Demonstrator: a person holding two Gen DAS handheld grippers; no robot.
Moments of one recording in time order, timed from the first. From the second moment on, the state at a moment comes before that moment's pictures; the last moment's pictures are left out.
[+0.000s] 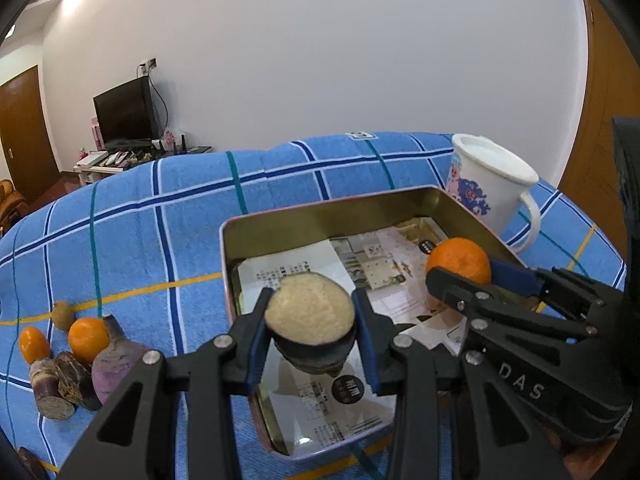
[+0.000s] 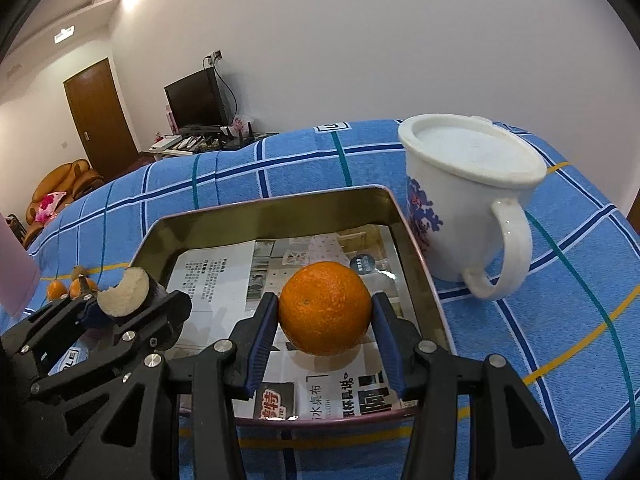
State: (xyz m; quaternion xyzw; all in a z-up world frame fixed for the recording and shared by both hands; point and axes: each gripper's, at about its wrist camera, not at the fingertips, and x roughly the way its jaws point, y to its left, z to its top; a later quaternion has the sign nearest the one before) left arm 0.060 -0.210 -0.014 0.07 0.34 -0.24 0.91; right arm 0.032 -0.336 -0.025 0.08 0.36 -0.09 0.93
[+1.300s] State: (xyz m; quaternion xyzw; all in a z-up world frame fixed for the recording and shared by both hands) left arm 0.001 -0.141 0.006 0.08 0.24 -0.10 0.96; right arm -0.010 -0.332 0.009 0.10 0.18 -0.08 0.97
